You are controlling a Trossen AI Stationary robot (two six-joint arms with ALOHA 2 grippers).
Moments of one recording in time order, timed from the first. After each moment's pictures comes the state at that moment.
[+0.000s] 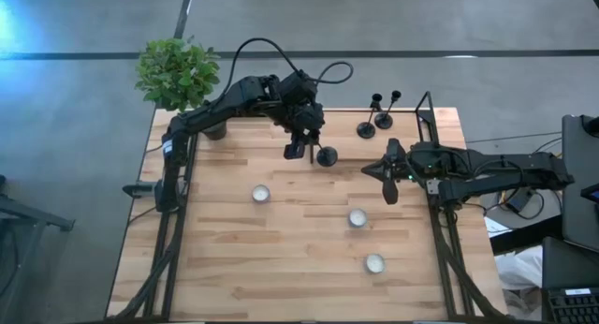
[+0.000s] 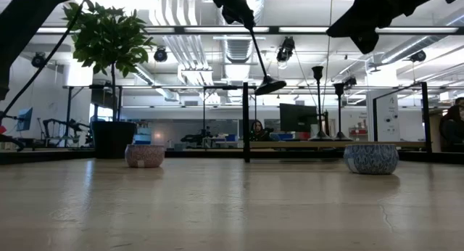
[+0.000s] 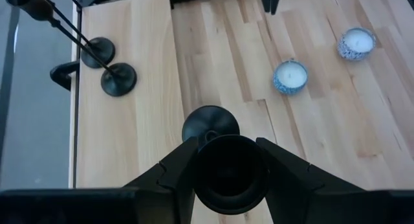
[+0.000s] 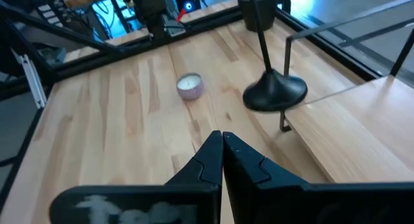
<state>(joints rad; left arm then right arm) 0.29 1.96 2.33 -1.23 0.22 0.42 -0.04 0.78 0.65 -0.30 0.11 0.32</state>
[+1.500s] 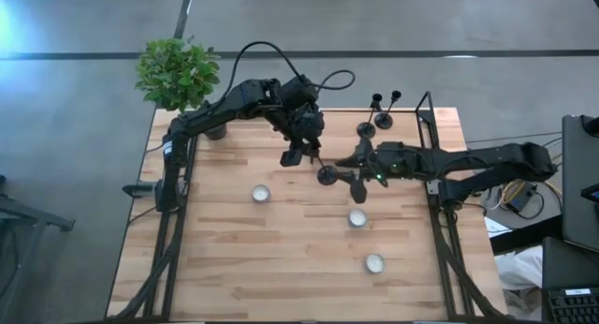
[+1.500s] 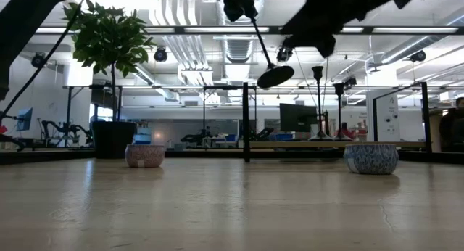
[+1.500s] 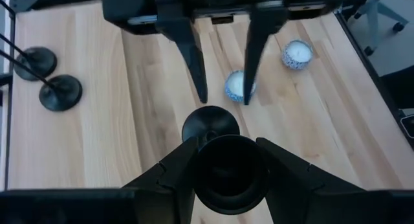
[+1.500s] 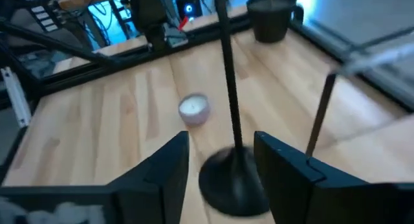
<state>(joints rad) 0.27 1.96 2.33 -1.26 0.37 0.40 -0.04 1.15 0.79 -0.05 0.11 0.30</state>
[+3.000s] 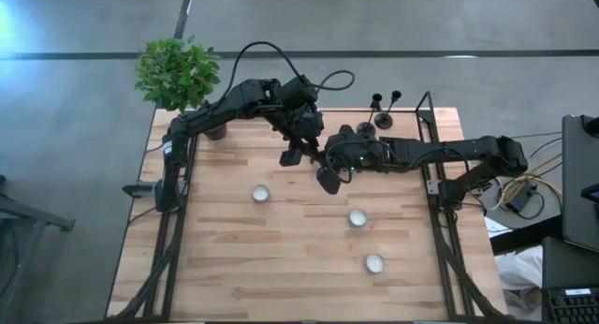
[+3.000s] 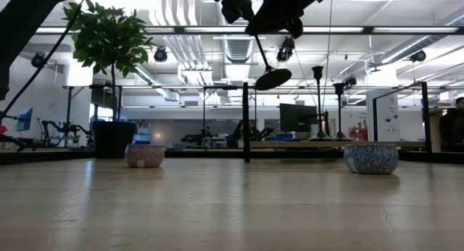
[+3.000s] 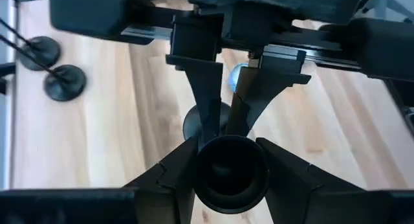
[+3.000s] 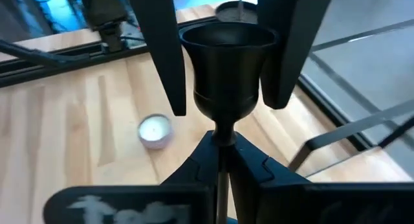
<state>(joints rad) 0.27 1.95 2.33 -1.28 0.35 0.39 -0.05 1.44 1.19 -0.28 0.28 0.22</state>
